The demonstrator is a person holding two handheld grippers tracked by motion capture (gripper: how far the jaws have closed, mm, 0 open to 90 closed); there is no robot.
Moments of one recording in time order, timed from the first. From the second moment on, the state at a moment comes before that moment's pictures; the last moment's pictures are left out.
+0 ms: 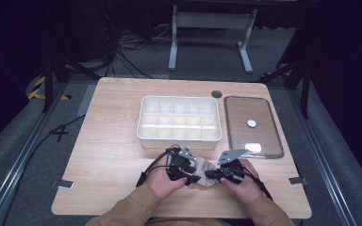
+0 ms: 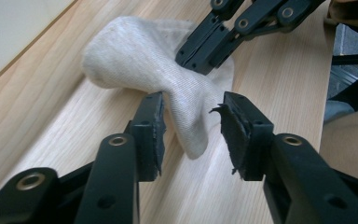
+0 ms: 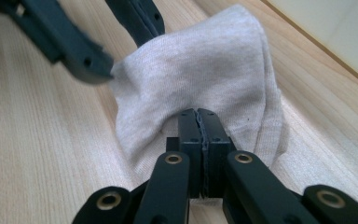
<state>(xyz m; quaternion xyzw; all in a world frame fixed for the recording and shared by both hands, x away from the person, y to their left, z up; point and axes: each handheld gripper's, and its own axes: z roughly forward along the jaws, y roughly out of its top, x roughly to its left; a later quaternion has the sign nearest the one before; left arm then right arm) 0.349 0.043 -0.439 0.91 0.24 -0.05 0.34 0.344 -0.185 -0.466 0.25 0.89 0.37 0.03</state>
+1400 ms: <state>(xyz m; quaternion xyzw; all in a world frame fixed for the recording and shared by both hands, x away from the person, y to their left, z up) 0.352 0.012 -0.448 0.92 0.18 -0.01 0.36 0.343 -0.193 -0.464 0.28 0.88 0.37 0.00</state>
